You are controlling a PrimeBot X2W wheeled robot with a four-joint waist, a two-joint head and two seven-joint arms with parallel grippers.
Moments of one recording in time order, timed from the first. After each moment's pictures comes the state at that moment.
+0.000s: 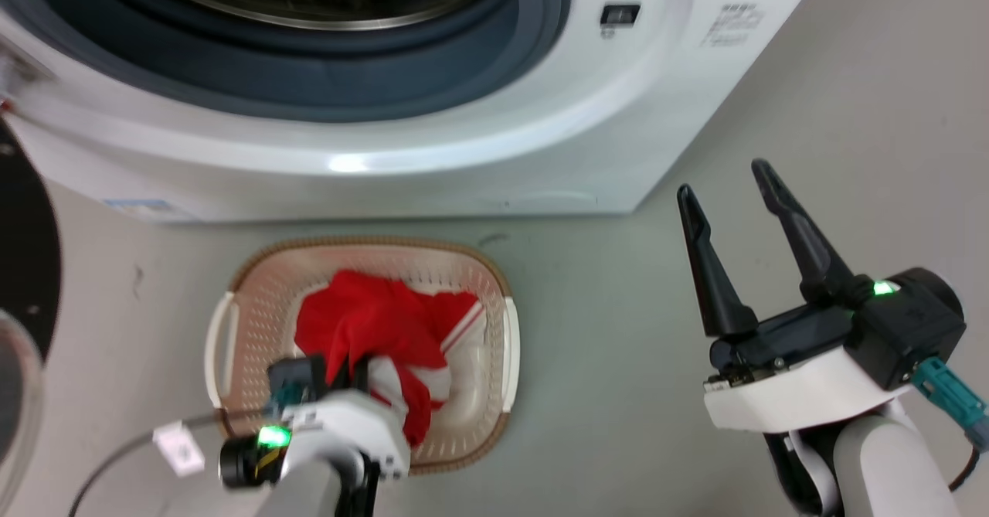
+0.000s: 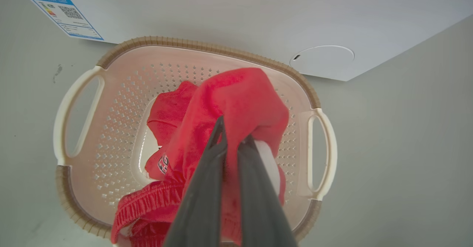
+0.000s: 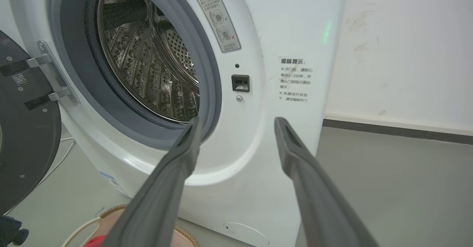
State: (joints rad) left arm -0.31 0.05 -0.20 0.76 -0.39 0.07 -0.26; right arm -0.17 -0.05 0.19 -0.20 0.10 0.13 -0.10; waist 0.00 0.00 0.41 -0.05
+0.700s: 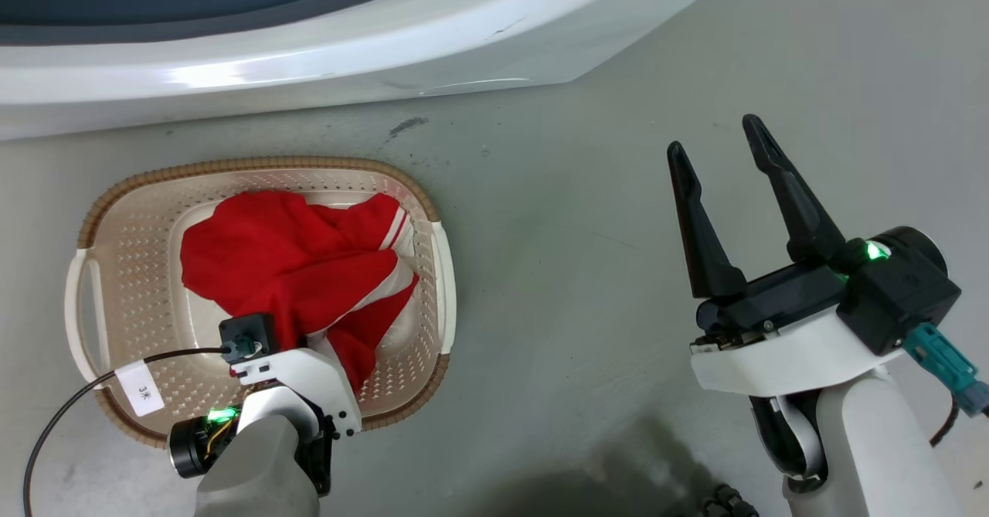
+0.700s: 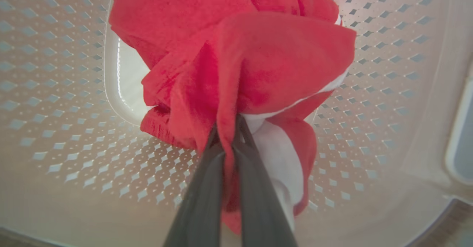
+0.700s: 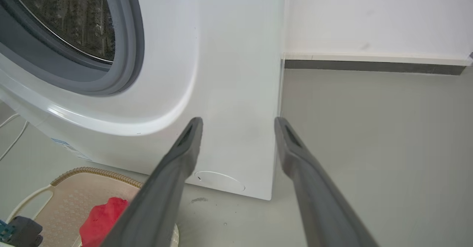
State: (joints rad) left arm -0.65 0.09 -0.19 1.26 -0.46 0.11 -0.25; right arm -0.28 -0.05 0.22 -0.12 0.13 0.13 -0.18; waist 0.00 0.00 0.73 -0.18
